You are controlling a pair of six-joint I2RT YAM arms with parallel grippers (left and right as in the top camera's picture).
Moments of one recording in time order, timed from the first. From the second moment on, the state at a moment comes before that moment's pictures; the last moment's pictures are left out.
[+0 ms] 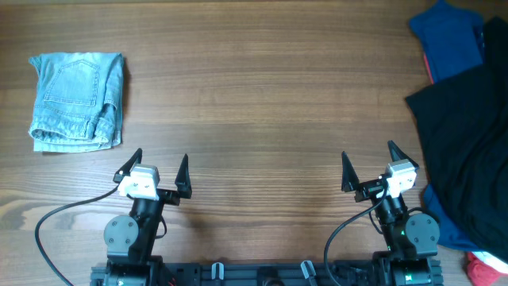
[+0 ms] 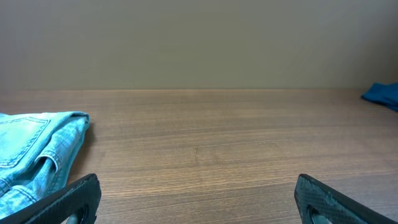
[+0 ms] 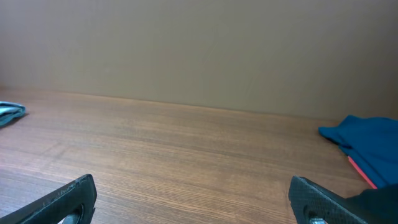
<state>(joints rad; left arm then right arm) -0.06 0.01 0.01 -0.06 0.10 -0.07 0.06 0.01 0.01 0.01 -0.16 -0.02</state>
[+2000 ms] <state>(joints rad) -0.06 0.87 0.79 -0.72 0.23 -0.23 0.06 1.08 0.95 -0.69 -0.07 0.17</state>
